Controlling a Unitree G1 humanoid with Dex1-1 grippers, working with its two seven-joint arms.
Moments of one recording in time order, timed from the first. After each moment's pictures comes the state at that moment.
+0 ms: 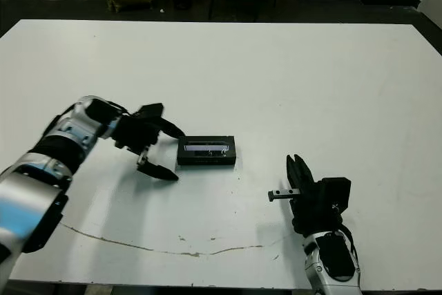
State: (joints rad) left arm -0.95 0.41 -0.29 1.18 0.11 -0.27 -1.39; right arm 0.28 -0.11 0.01 -0.39 0.12 0.16 0.11
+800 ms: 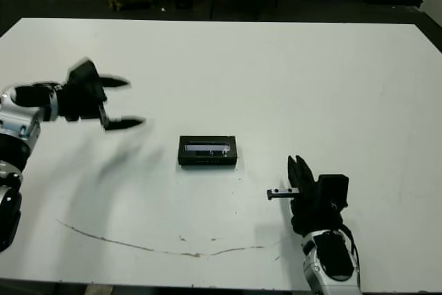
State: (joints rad) left arm -0.74 0.51 0.01 0.67 -0.07 -0.04 -0.91; right arm 0.29 -0.11 0.02 -0.45 0.11 0.24 0.07
